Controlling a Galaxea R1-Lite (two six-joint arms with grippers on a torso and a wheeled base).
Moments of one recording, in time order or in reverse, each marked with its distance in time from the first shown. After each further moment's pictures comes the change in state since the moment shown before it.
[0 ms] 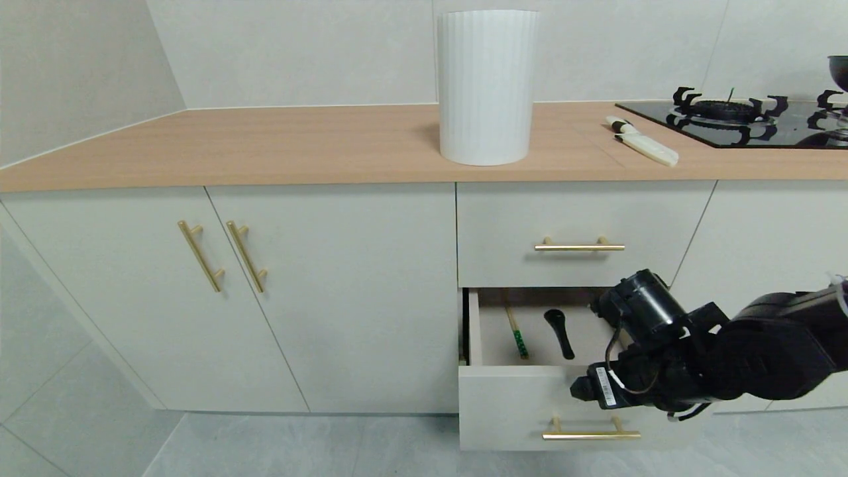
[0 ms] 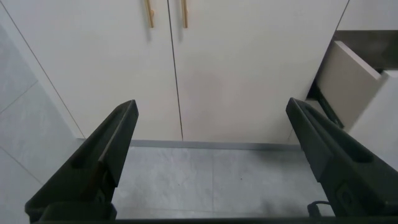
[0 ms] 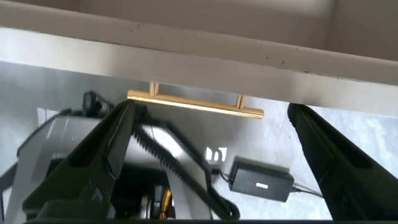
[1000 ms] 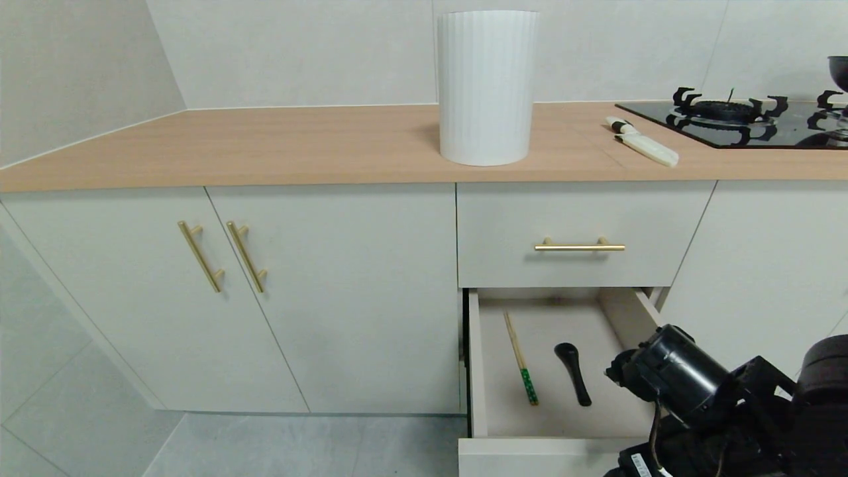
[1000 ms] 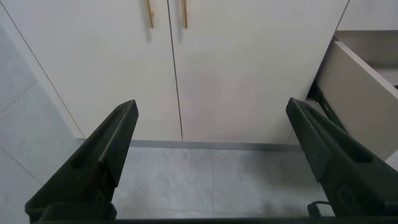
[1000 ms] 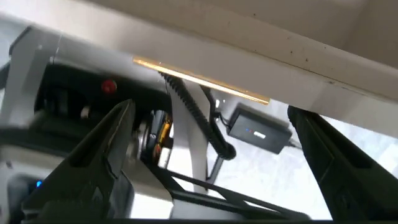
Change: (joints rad) left arm 0.001 0.000 0.000 0.000 0.000 0.000; right arm 0.157 -0.169 0.167 0.193 0.076 0.077
